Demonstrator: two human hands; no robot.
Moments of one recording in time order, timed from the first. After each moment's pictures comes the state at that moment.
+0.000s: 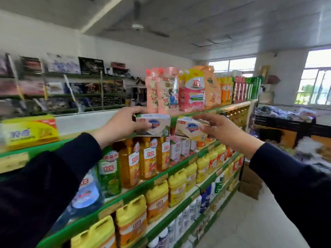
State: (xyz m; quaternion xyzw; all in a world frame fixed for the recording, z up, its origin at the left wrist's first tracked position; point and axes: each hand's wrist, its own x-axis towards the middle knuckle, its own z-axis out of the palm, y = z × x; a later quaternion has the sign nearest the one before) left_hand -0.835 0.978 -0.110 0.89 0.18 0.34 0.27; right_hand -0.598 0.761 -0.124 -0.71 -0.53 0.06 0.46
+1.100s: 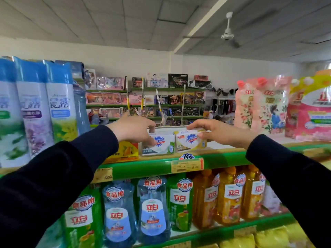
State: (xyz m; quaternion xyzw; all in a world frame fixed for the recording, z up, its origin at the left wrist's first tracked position) left_hand -0.956 1.103 -0.057 0.85 0.51 0.07 -0.09; right_hand -0.662 1.071 -0.081 -0.54 -0.78 0.16 0.27
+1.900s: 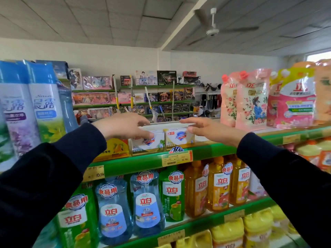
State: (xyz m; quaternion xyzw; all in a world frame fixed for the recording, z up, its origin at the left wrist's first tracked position) left_hand -0.954 1.086 -0.053 0.87 0.48 0.08 -0.04; right_hand -0.661 1.048 -0.096 -0.55 -0.75 0.20 0.32
